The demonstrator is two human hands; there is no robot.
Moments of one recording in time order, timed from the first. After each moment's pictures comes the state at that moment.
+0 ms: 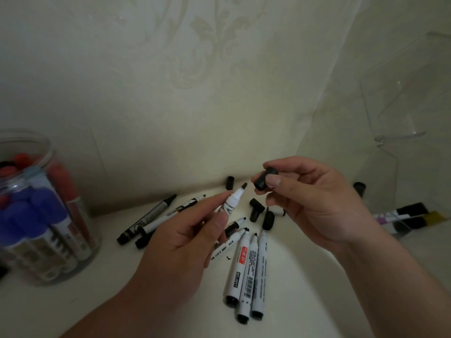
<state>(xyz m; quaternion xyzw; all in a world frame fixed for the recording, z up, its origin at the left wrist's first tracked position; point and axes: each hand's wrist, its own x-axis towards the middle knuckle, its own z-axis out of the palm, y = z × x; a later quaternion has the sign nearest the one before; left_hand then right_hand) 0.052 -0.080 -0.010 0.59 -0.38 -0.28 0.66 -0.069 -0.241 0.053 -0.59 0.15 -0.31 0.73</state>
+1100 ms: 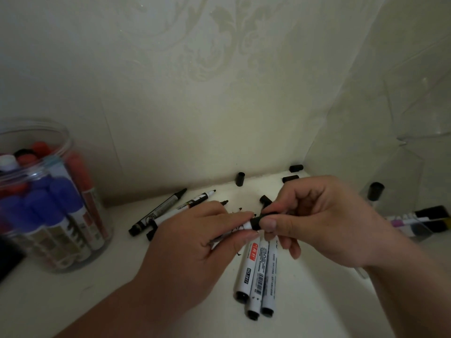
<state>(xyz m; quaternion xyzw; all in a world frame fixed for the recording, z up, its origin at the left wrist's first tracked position) 0.064 -0.076 -0.013 0.66 -0.57 0.03 0.48 -0.077 -0.228 0.055 -0.77 0.16 -0.15 0.60</state>
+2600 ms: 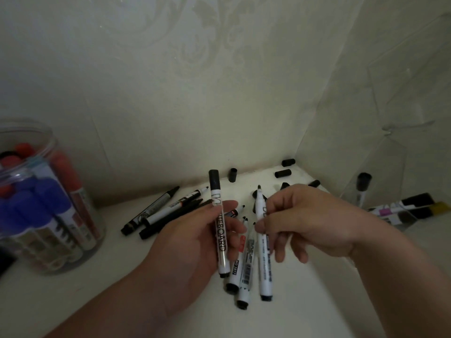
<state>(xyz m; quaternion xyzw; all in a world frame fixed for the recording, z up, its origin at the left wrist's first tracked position) 0.048 -0.095 -0.014 0.40 -0.13 -0.54 0.73 -0.077 -0.241 0.049 -0.76 0.29 0.07 0.58</state>
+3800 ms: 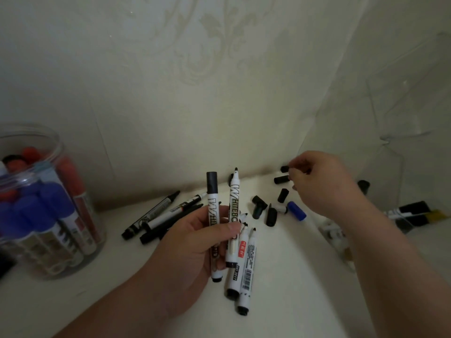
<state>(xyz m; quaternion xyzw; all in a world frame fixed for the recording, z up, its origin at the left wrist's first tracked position) 0.051 -0.092 -0.012 0.44 -0.21 -0.50 0.71 -0.060 -0.287 0.049 -0.84 0.46 -0.21 0.22</state>
